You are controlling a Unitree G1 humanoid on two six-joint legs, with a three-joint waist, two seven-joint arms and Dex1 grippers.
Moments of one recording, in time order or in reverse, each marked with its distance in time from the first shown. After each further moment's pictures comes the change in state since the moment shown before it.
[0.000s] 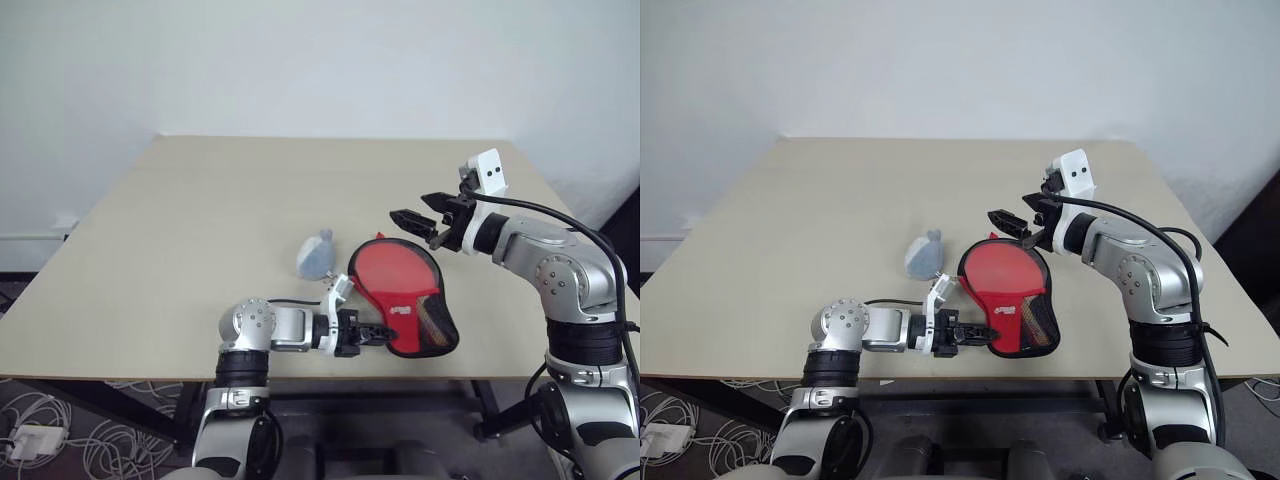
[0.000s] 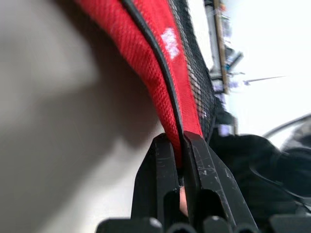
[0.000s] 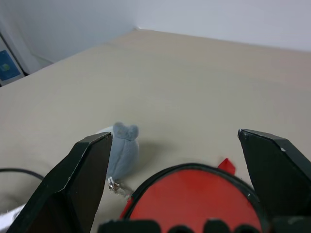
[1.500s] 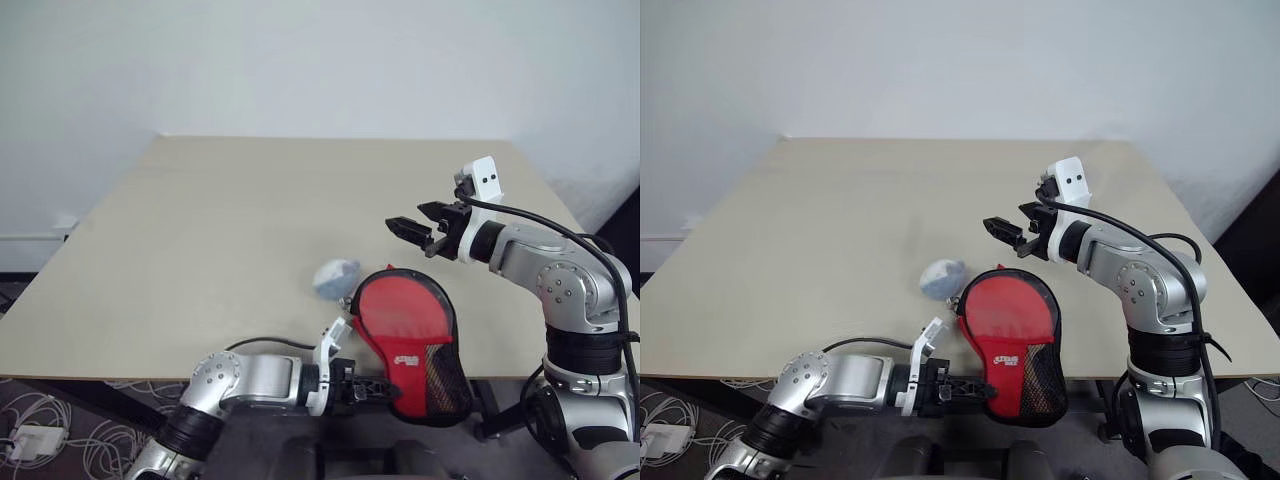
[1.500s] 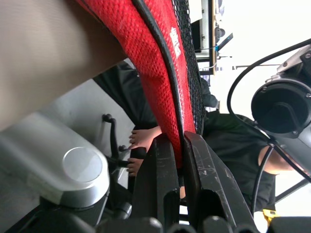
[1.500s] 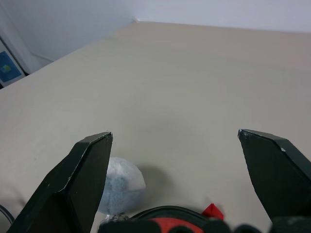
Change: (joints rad) left arm 0.290 0.441 -0.488 -0.243 -1.100 -0.379 0.666; right arm 0.026 0.028 -0.023 -0.094 0.064 0.121 -0.086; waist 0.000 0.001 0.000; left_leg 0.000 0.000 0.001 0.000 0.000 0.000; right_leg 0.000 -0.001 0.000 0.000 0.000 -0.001
